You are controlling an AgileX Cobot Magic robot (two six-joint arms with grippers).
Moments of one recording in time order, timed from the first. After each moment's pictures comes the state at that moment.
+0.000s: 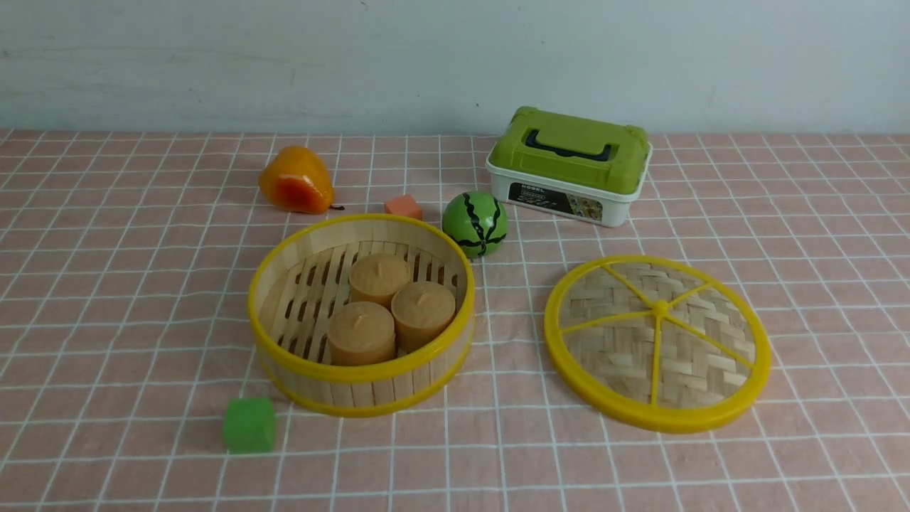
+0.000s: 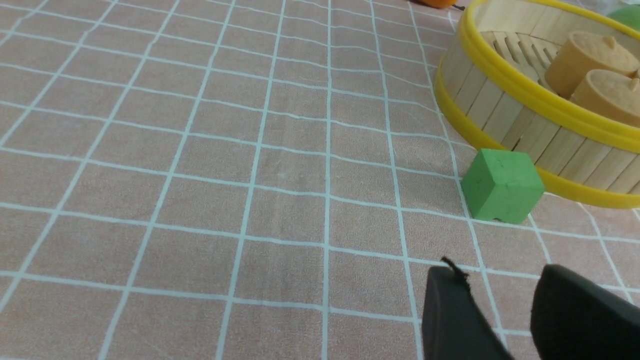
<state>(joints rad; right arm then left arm) 0.19 0.77 -0.98 0.39 0.74 -0.30 -0.03 -0.01 0.03 -0.01 0.37 -0.24</state>
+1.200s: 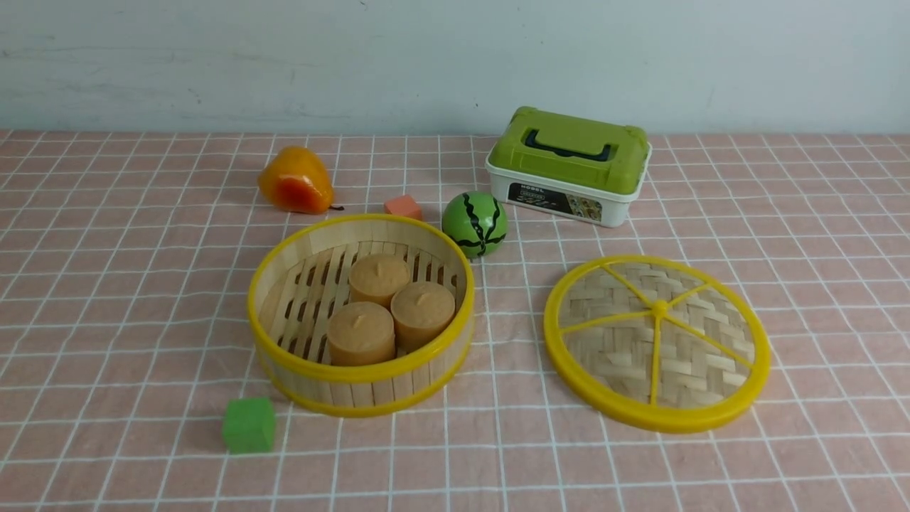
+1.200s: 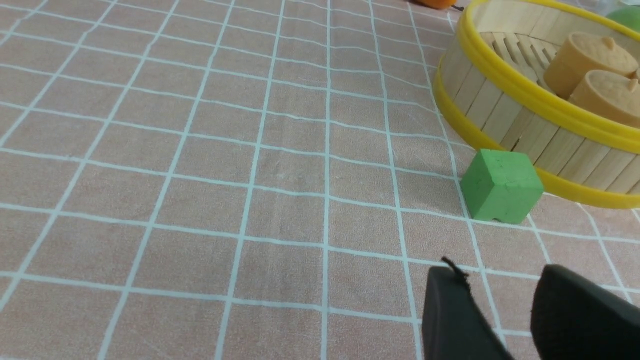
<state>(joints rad) -0.01 0.11 -0.08 -0.06 0.28 0.10 -0.03 -0.01 0.03 -0.01 0.37 -0.24</state>
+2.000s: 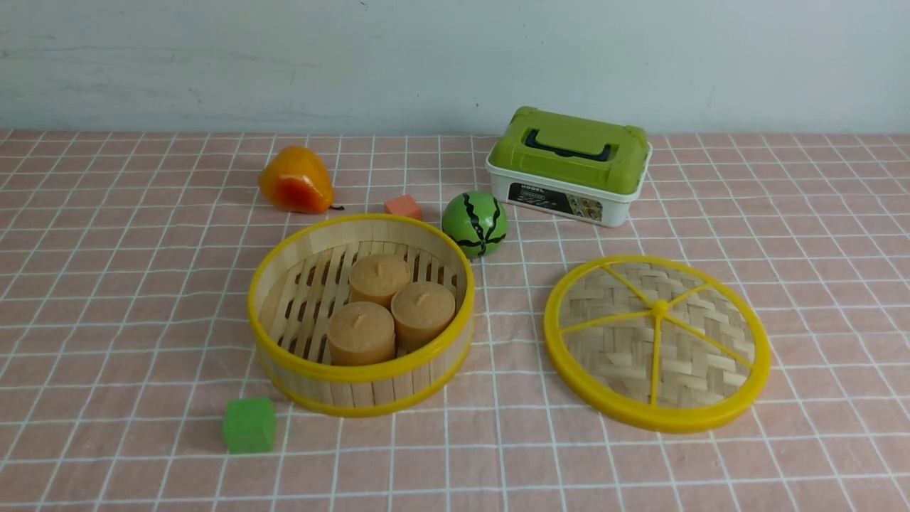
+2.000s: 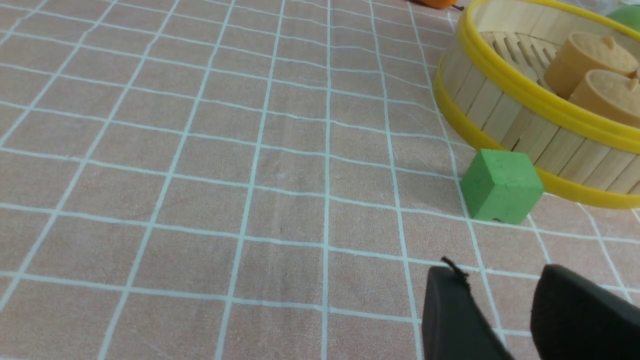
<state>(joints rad) -0.06 -0.01 0.02 -0.08 0.37 0.13 -0.03 -0.01 0.03 -0.01 0.37 -0.24</state>
